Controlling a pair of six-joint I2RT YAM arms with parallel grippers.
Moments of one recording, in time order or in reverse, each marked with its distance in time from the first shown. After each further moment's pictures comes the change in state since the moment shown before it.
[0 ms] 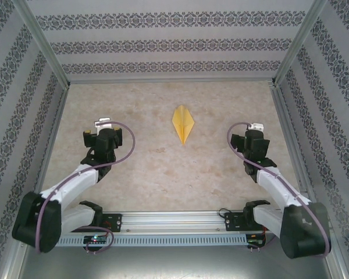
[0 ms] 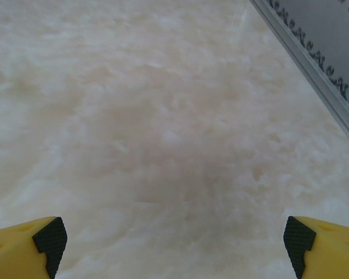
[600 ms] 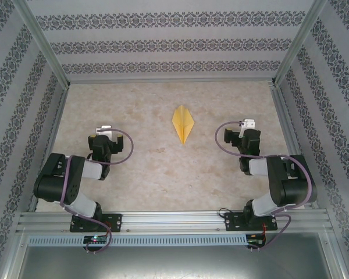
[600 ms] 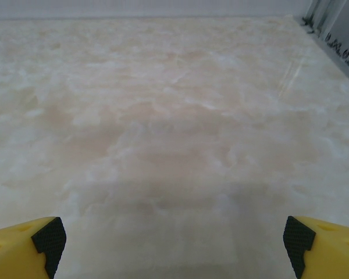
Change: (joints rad) left arm 0.207 0.407 -0.147 0.592 0.386 0.081; right arm -0.058 0.441 -0.040 0.684 -0.188 -0.129
